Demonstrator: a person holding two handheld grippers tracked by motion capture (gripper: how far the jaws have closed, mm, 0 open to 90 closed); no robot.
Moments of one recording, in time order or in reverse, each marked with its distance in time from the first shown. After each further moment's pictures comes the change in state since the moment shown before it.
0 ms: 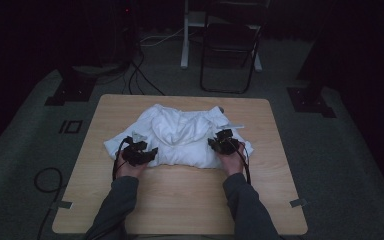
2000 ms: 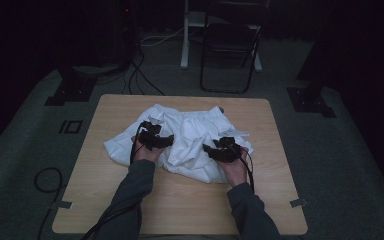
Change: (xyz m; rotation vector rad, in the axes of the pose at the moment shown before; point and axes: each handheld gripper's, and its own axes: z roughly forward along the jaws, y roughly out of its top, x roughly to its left) left arm -0.025 0.060 0.038 0.024 0.037 -0.031; right arm 0.019 -0.012 -0.031 -0.073 0.102 -0.048
